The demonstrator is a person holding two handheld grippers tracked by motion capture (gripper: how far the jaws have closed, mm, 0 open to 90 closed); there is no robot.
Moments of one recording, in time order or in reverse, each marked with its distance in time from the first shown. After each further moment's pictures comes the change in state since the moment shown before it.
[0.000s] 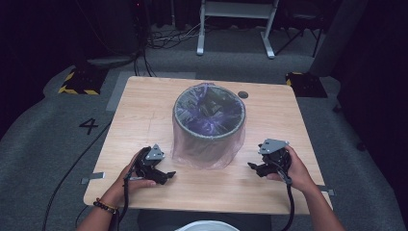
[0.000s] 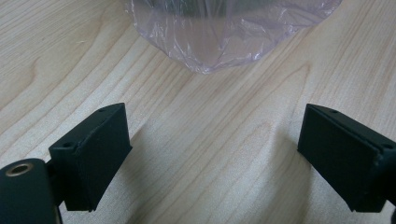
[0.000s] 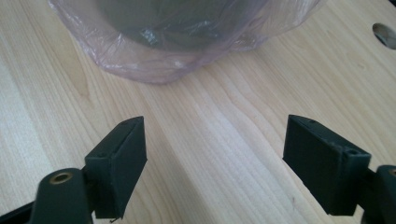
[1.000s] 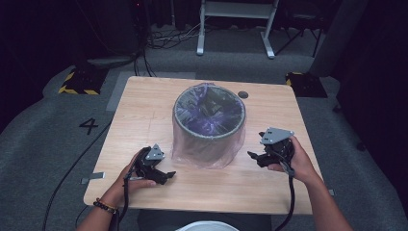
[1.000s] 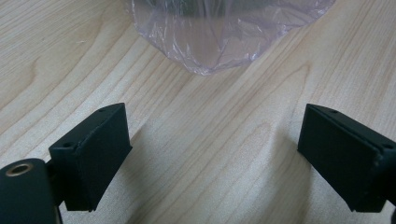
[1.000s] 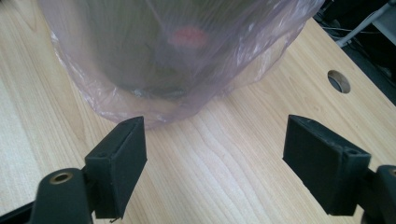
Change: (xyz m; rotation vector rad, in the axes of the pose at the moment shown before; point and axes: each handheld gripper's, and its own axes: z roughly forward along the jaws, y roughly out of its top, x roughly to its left) left arm 0.000 0.000 0.000 0.000 0.000 0.000; right arm -0.011 0.036 -0.028 -0.072 -0.044 -0.041
